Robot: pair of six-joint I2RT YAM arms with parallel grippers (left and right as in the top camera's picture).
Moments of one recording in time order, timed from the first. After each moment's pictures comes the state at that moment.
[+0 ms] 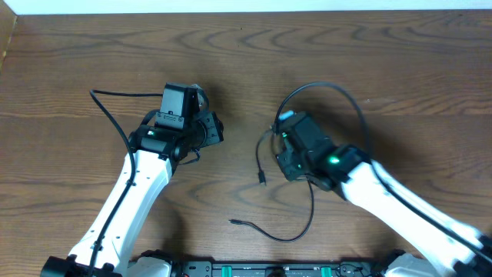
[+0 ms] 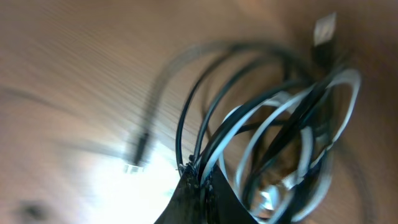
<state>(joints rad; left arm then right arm) -0.25 1.36 0.99 -0.65 0.17 -0.51 0.70 1.41 0.98 -0.56 -0.01 0.19</state>
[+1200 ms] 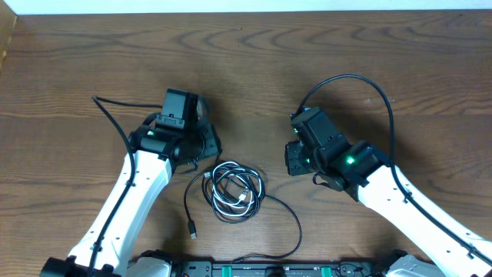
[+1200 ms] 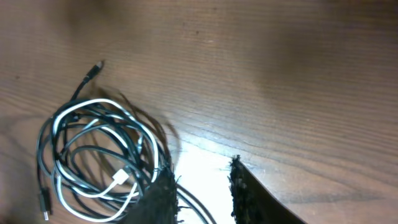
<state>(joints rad) -0.25 1.35 1.00 -0.83 0.18 -0.53 0.67 1.37 1.01 -0.70 -0.01 0.52</state>
